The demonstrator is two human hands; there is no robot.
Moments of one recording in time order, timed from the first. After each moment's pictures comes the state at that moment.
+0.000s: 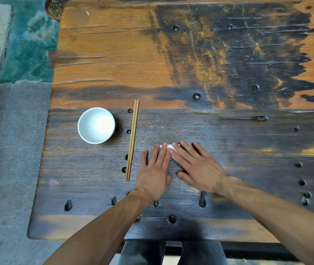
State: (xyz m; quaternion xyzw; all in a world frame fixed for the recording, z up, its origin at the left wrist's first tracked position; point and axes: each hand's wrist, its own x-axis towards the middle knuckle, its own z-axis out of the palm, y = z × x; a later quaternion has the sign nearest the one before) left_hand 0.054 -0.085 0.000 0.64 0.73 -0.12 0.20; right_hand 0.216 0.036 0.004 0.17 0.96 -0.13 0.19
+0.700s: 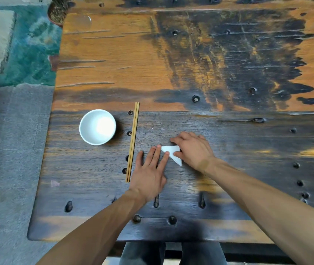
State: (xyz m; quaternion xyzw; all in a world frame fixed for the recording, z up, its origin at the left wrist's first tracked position) left_hand 0.039 -0.094 -0.003 0.66 0.73 -0.13 0.16; right_hand 0.158 0.066 0.021 0.34 0.90 -0.22 0.16
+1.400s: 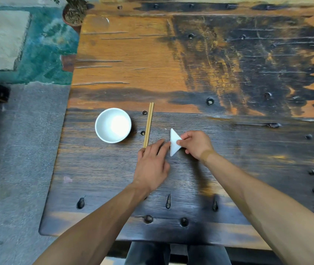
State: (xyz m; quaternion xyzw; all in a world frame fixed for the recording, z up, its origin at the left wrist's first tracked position) left_hand 0.003 -0.085 0.019 0.59 0.78 0.07 0.20; right_hand 0.114 0.064 0.017 0.59 0.62 -0.51 0.04
